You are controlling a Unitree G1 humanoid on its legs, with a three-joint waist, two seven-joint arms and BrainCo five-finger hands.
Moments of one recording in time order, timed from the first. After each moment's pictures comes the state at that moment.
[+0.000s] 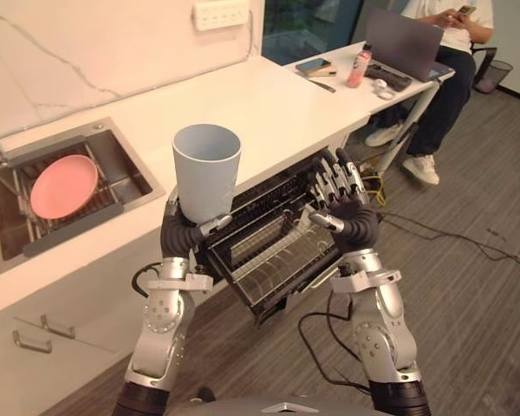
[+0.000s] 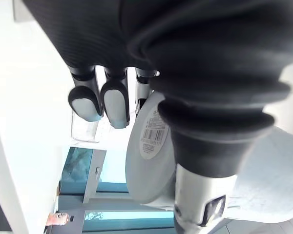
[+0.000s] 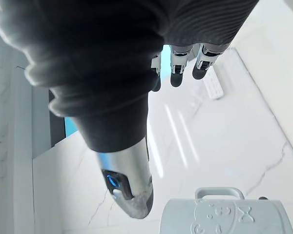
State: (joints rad) left arm 0.06 0.05 -0.22 -0.22 -0.13 -0.28 0.19; right arm 0.03 -0.07 0.08 -0.39 0.61 -0.11 0.24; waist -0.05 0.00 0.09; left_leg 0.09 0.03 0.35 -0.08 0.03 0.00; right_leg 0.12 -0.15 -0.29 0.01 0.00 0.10
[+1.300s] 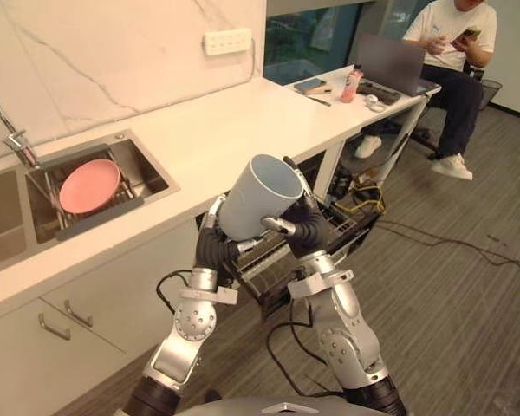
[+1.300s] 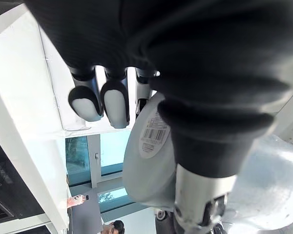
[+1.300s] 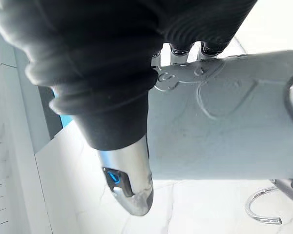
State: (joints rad) left arm 0.02 0.08 -0.40 -0.06 0.13 -0.33 0.33; right arm -0.01 -0.05 0.31 -0.37 0.58 -0.10 0.08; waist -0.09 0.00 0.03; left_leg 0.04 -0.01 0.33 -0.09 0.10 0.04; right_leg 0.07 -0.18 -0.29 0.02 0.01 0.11
